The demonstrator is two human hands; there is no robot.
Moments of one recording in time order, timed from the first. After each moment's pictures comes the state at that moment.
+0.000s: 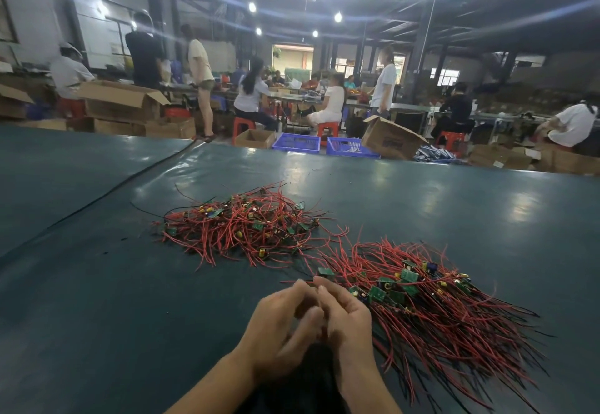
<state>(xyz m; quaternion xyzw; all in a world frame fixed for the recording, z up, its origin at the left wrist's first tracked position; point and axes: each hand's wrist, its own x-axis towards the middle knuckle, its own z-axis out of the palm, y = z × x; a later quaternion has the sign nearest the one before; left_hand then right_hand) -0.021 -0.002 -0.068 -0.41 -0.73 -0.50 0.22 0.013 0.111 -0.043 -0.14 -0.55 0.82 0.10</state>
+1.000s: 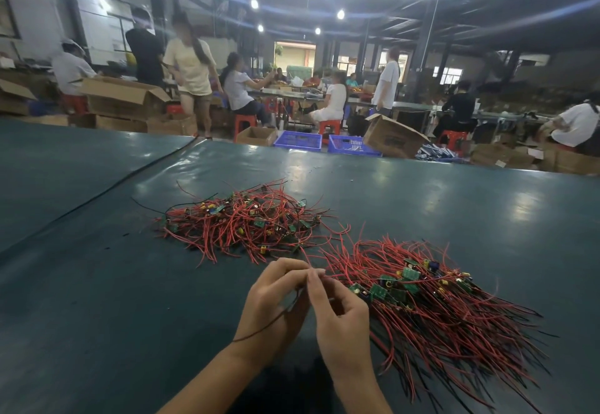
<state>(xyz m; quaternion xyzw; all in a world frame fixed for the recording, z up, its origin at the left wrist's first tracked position) -0.025 -0.002 -0.057 -0.36 -0.71 -0.51 0.34 0.023 0.099 -0.042 0.00 -0.66 0.72 0.20</state>
